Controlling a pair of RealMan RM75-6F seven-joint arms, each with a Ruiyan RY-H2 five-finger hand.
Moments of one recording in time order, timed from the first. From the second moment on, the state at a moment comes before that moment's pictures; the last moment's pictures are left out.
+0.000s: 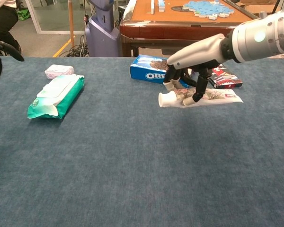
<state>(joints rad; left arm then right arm) -0.48 -0.98 -0.11 -1.76 1.58 1.02 0.14 1.09 -1.21 0.18 -1.52 -1.37 0.33 -0.08</state>
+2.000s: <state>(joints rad) -0.84 -1.22 -0.03 -1.72 1.56 0.73 0.32 1.59 -1.37 -0.10 -1.51 -0.85 0.39 -0.34</state>
